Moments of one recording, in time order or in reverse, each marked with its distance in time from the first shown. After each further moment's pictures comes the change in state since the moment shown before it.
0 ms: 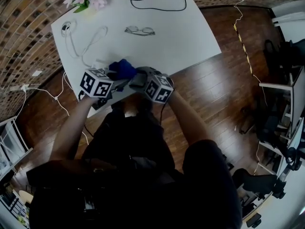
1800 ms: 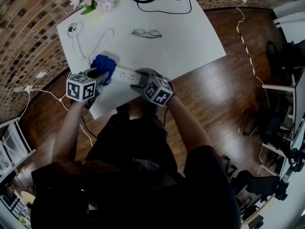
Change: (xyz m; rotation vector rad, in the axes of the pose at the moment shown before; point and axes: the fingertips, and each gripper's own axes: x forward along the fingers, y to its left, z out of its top) left arm -0.096 0.097 -0.012 -0.019 -0.173 0.346; right arm 0.020 -0.003 0.015 0.112 0.027 -0.068
